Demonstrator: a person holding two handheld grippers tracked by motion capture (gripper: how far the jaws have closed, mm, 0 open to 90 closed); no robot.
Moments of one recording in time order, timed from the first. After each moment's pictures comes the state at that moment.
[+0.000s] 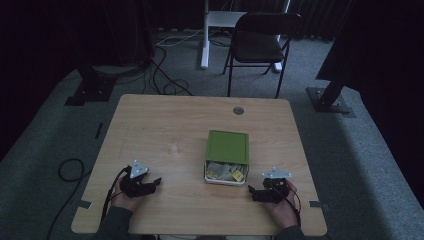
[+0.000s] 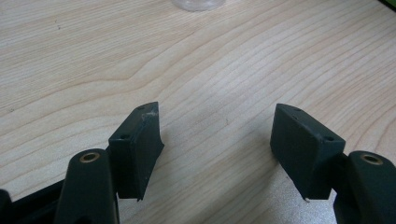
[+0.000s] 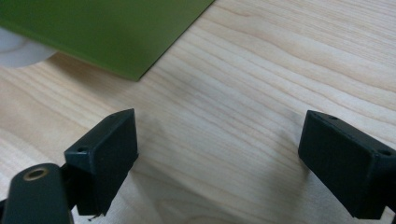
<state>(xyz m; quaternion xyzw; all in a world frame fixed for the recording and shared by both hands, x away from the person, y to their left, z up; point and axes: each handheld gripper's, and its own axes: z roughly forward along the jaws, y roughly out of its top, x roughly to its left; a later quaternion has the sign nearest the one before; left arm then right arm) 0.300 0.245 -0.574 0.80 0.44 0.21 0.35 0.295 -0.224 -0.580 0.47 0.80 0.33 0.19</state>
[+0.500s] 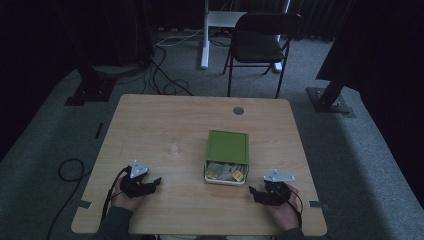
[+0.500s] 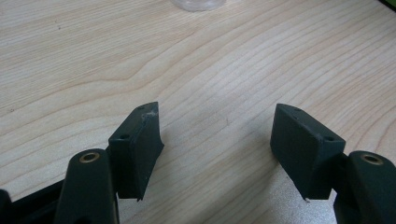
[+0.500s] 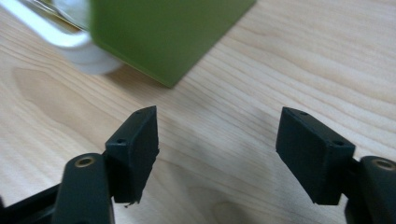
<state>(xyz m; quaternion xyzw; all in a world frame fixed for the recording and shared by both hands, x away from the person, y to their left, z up) 0.301 0.245 -0.574 0.80 0.44 0.21 0.35 0.280 -0.223 -0.566 0.44 0.80 0.36 0.19</state>
